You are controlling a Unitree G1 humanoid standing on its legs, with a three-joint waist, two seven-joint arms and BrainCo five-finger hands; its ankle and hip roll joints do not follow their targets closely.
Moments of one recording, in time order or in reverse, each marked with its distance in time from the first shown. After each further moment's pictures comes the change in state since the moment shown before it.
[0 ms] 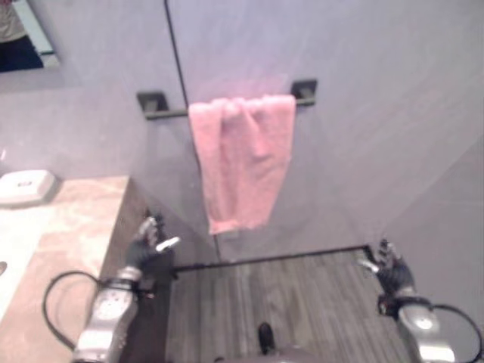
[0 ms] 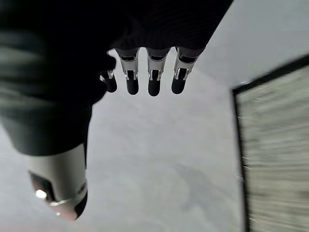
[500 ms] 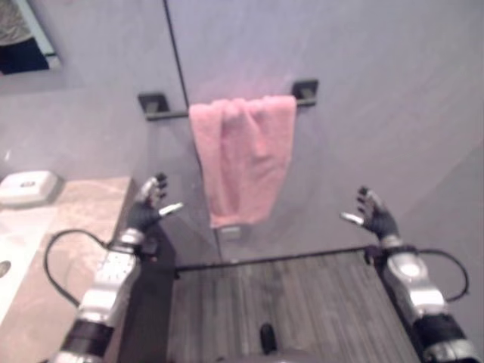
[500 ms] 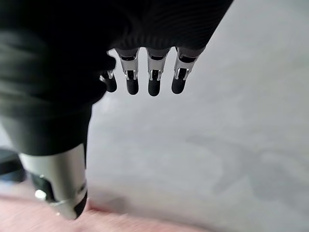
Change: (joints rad) left arm -0.274 0.094 -0.015 0.004 -0.033 -0.036 0.044; right arm -0.356 -0.145 0.147 -0.039 0.175 -0.035 0.059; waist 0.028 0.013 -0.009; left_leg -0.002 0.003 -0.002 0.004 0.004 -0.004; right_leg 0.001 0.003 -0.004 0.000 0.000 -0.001
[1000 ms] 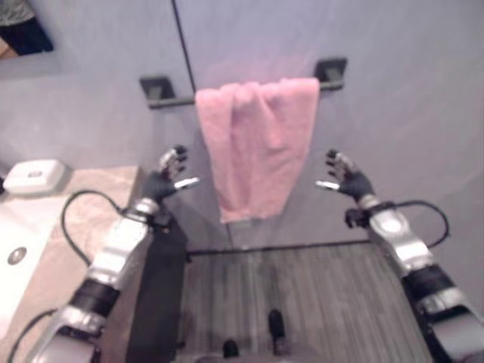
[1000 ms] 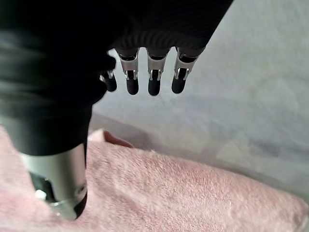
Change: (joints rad) left arm -0.249 0.079 -0.210 0.094 -0.143 -0.015 -0.004; right arm -0.281 -0.070 0.231 0.054 0.082 0.023 0.037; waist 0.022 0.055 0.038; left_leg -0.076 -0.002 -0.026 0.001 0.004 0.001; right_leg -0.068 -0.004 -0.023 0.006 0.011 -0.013
